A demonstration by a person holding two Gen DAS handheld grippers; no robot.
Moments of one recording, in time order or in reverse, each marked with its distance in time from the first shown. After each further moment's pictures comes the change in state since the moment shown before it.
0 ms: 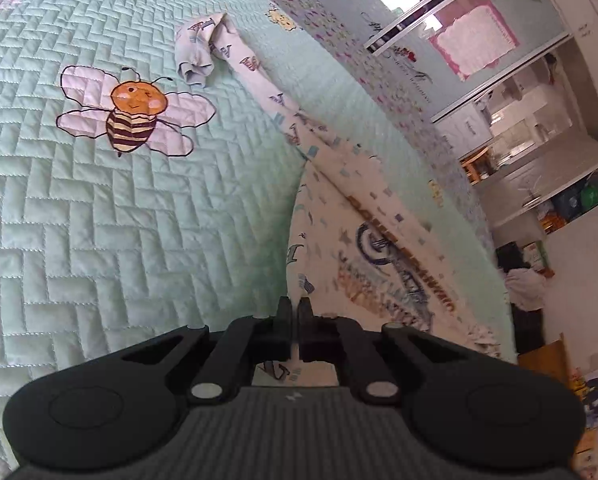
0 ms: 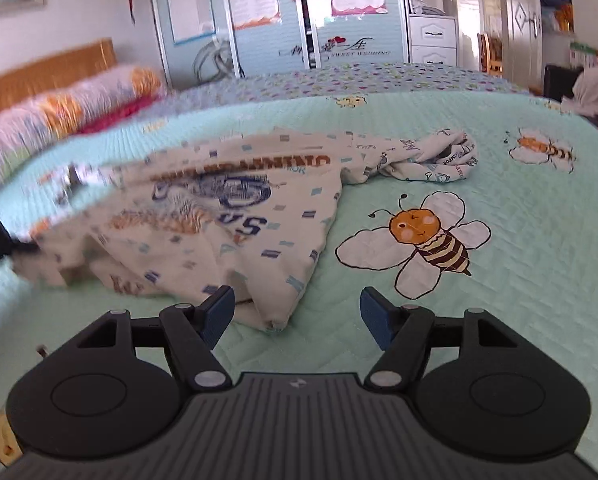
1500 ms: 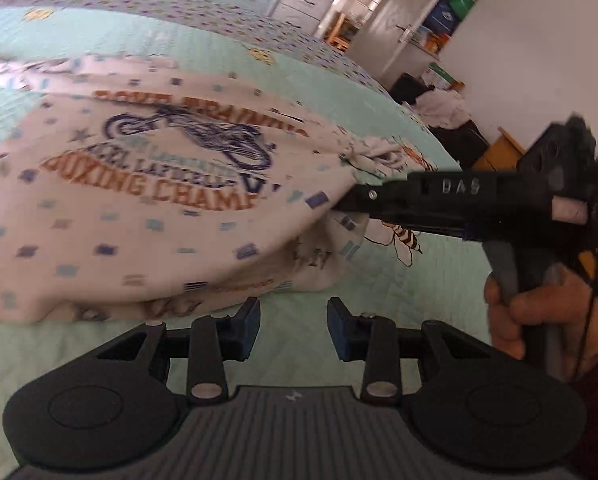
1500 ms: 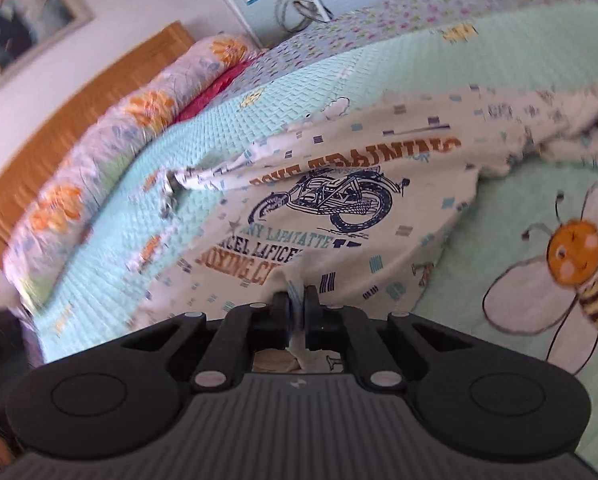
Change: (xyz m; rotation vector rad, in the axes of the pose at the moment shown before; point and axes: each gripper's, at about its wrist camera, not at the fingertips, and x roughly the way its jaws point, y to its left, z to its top) left arm 0.064 -0.119 -0.155 0.649 0.215 -0.119; right arm 0.058 -0.019 0.073 0.242 0.232 0.478
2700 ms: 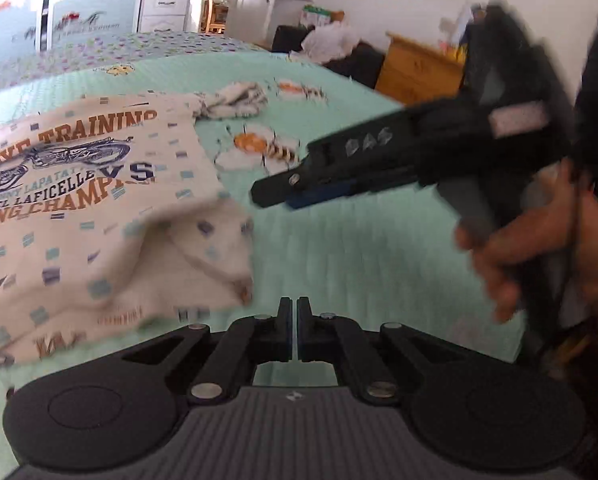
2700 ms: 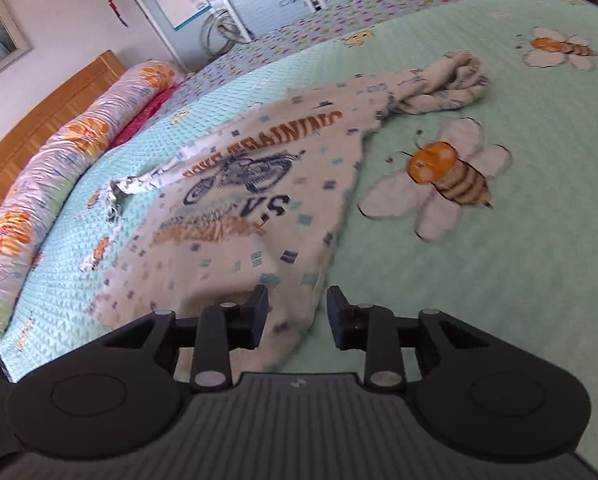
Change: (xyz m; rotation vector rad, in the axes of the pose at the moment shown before) left arm -0.011 -0.071 -0.069 0.409 0.067 -0.121; right arm -0.080 0.002 -0.085 0.002 -0.111 -0.266
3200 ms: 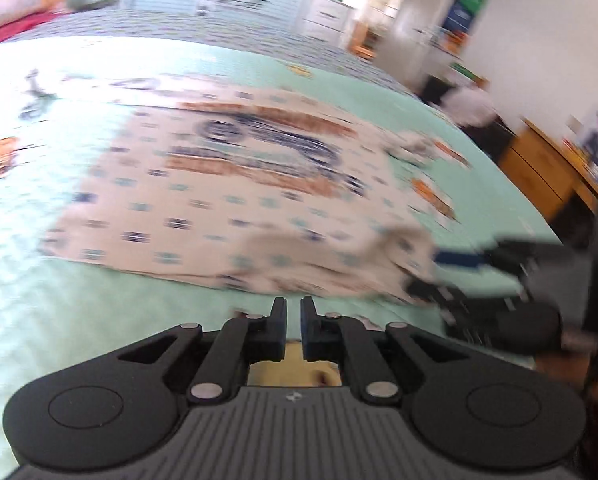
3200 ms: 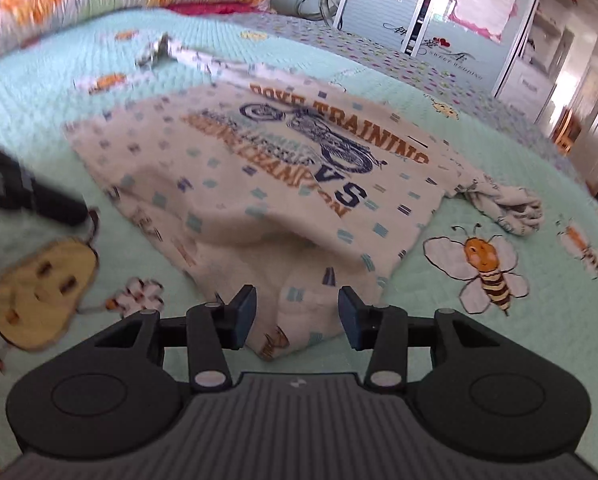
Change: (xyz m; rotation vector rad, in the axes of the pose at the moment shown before) left arm -0.095 0.101 -0.029 -0.429 -0.088 0.287; right arm 0.040 0.101 -0.050 -0.724 0.031 -0.265
